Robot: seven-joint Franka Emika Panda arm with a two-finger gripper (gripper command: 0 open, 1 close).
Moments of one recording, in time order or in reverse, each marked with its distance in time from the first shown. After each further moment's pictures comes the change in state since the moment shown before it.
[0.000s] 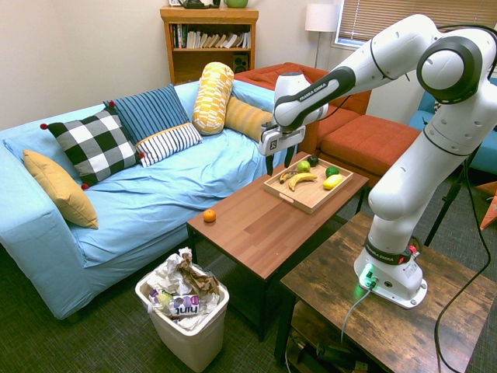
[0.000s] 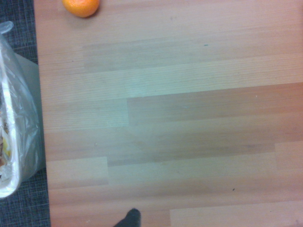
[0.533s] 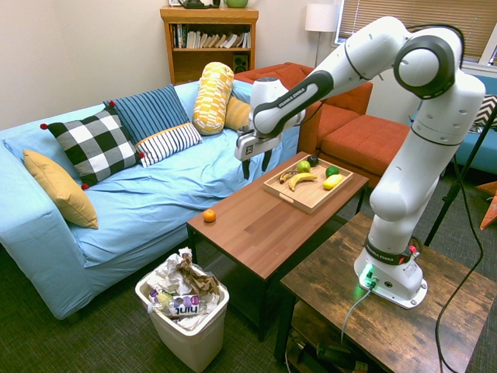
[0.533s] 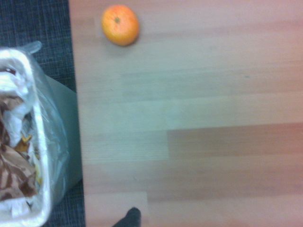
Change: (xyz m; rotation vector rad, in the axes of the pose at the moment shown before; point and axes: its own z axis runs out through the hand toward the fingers) arm -0.014 -0.100 0.019 0.045 0.033 -0.029
